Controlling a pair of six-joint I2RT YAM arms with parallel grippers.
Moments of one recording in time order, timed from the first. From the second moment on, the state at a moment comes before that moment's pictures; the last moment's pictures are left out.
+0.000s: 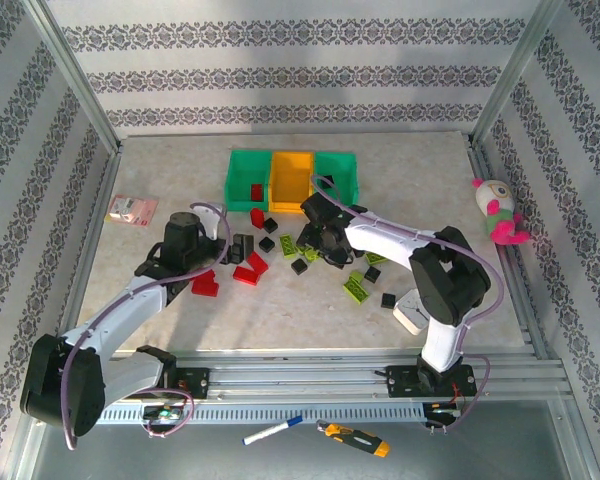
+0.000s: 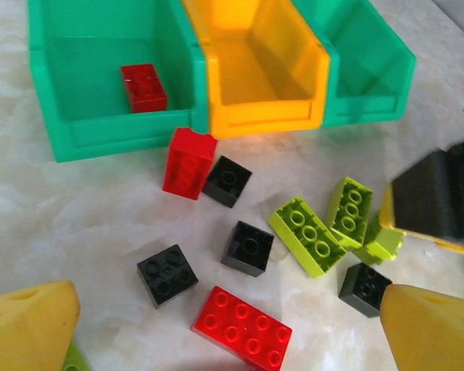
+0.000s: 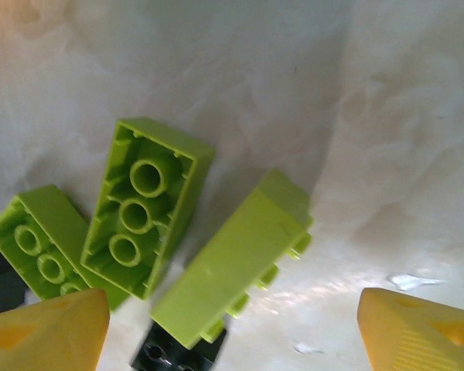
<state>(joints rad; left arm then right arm) -0.30 1.11 0.59 -0.04 0.21 -0.16 0.65 1.83 1.23 -0.60 0.02 1.16</state>
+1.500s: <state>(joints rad) -0.38 0.87 0.46 -0.11 0.12 -0.12 0.64 2.10 1.86 -0.55 0.17 0.74</state>
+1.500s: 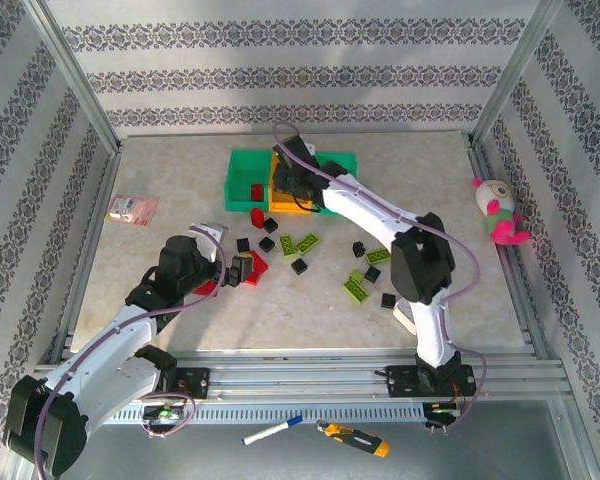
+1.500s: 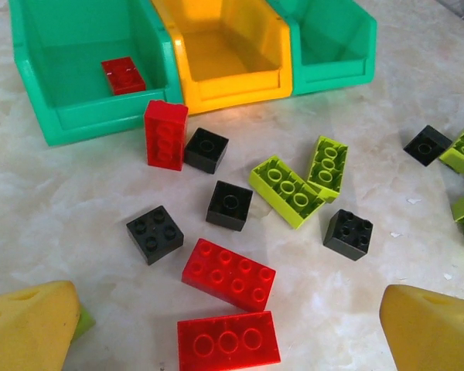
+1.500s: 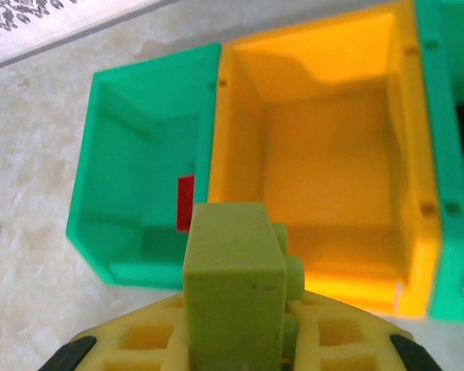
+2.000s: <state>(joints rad) -0.38 0.91 0.55 -0.35 -0.21 -0.32 0.61 2.32 2.05 -0.58 0.19 0.63</state>
